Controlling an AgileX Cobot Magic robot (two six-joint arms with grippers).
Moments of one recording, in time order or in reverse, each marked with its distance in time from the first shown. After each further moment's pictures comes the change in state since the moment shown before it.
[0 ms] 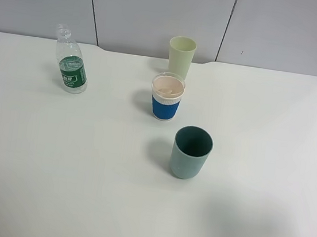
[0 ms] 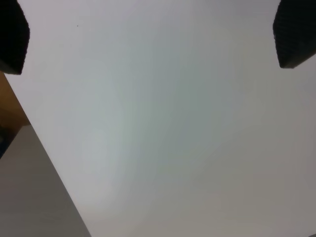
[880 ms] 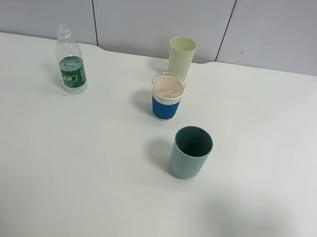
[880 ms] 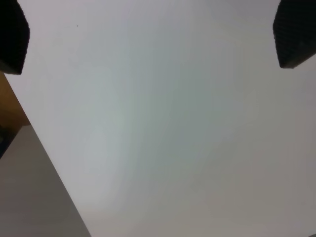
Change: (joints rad) left arm 0.000 0.000 0.000 0.000 0.000 0.000; right arm 0.001 0.000 0.000 0.000 0.000 0.000
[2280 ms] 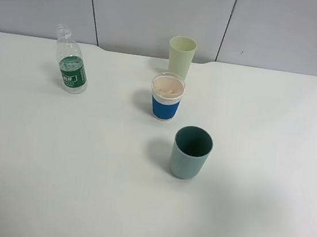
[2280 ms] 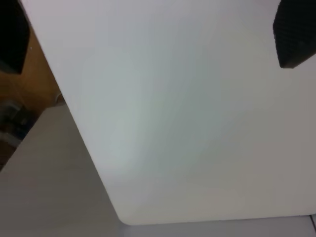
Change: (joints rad) left arm 0.000 0.000 0.000 0.000 0.002 0.000; right arm 0.012 0.259 -0.099 -0.085 -0.164 0.019
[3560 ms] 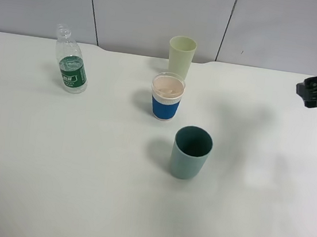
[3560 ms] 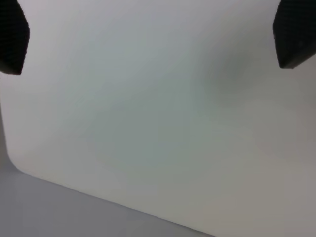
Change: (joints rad) left arm 0.000 0.000 0.000 0.000 0.000 0.000; right arm 0.015 1.147 -0.032 -0.310 -1.041 0.020
